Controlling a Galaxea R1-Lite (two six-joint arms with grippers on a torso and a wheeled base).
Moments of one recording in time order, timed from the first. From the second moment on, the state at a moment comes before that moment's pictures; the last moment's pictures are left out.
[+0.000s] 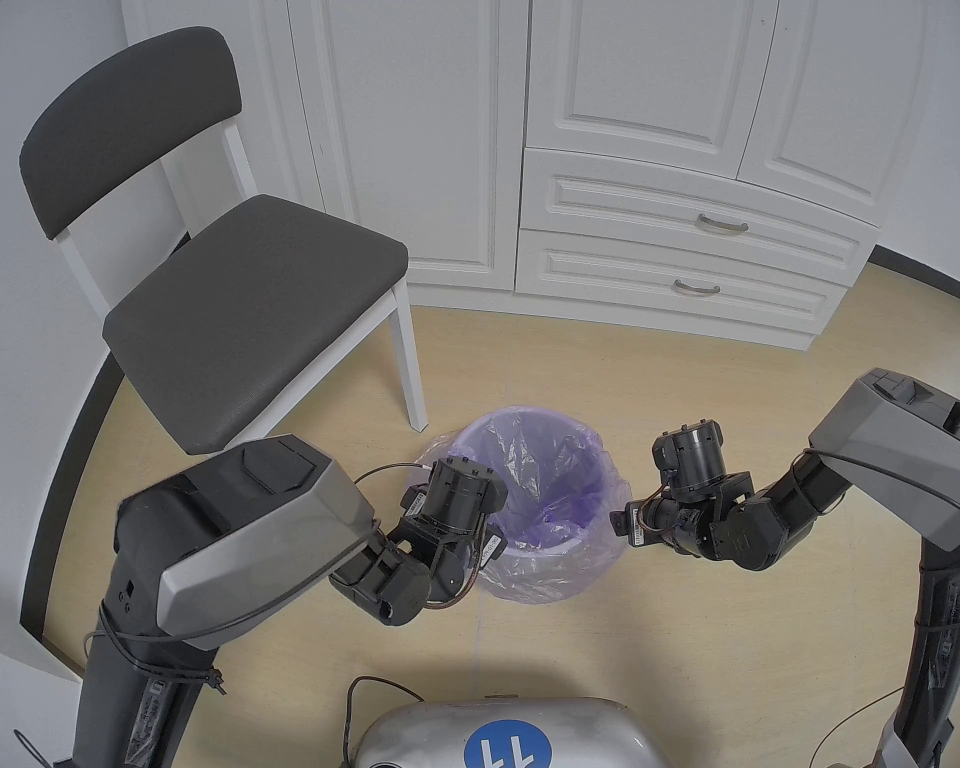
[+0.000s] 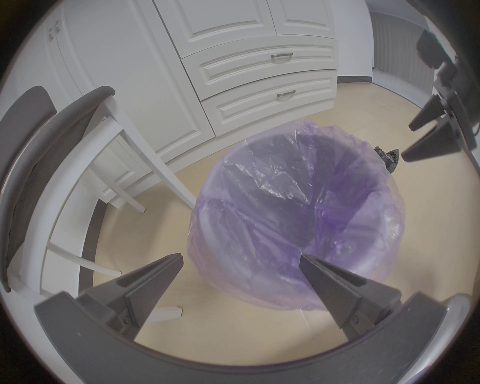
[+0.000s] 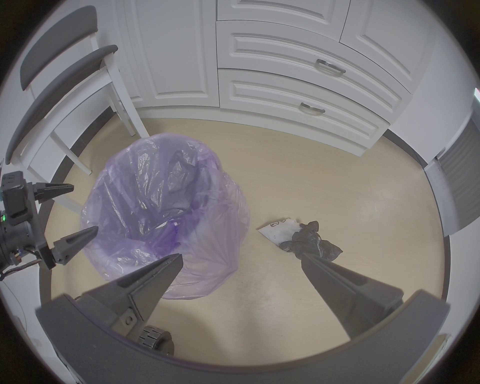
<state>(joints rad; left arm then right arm) -0.65 2.49 -1.29 -0.66 0.45 0.22 0.43 2.23 -1.01 -0.53 -0.35 0.17</state>
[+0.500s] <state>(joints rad) -0.58 2.37 -0.96 -0.95 0.45 0.22 0.43 2.22 -0.99 -0.53 -0.35 0.15</state>
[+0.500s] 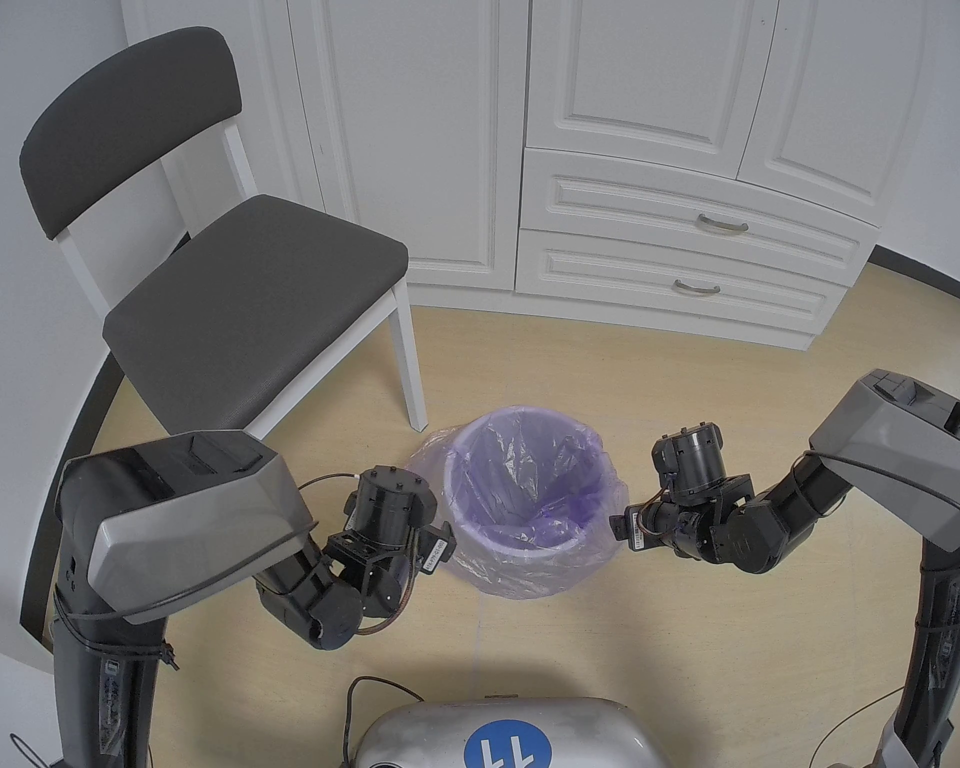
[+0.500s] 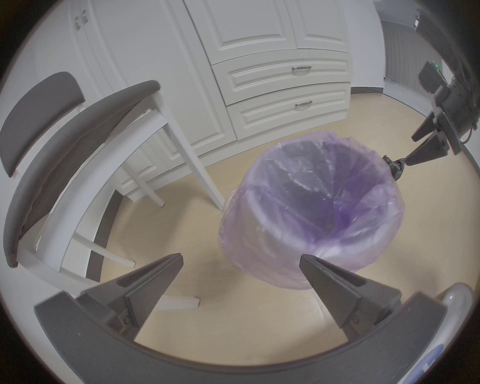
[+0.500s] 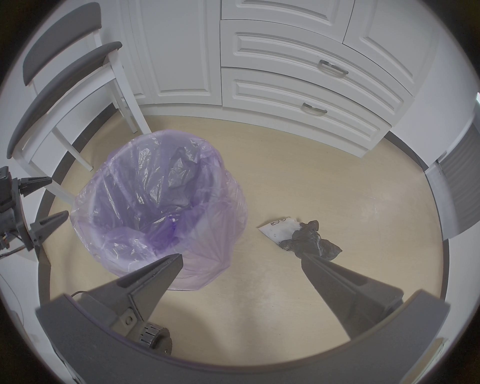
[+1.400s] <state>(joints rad) -0.44 2.64 -1.38 -0.80 0.36 0.15 0.39 2.29 -1.05 -0.53 -0.35 0.15</state>
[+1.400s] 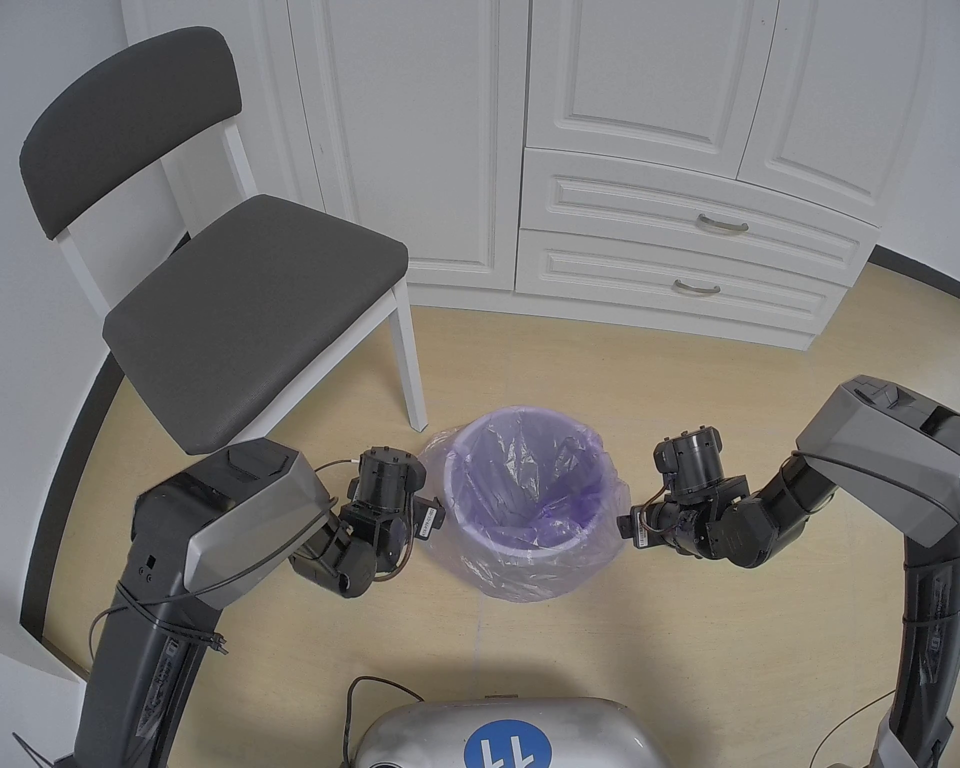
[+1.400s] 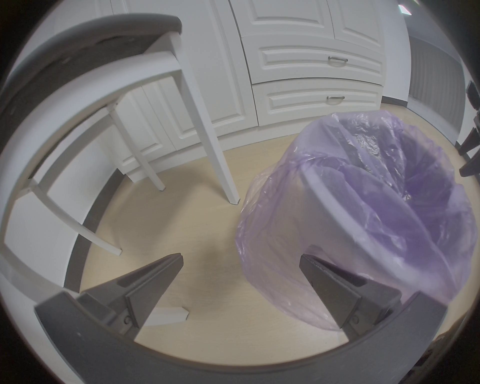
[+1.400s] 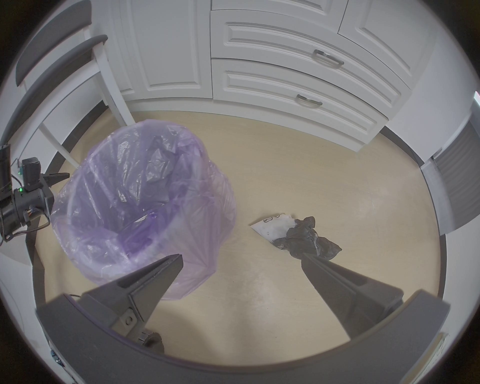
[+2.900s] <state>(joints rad) -0.30 2.82 -1.70 -0.50 0.12 0.16 0.41 2.61 -1.40 -0.37 -0.20 0.31</state>
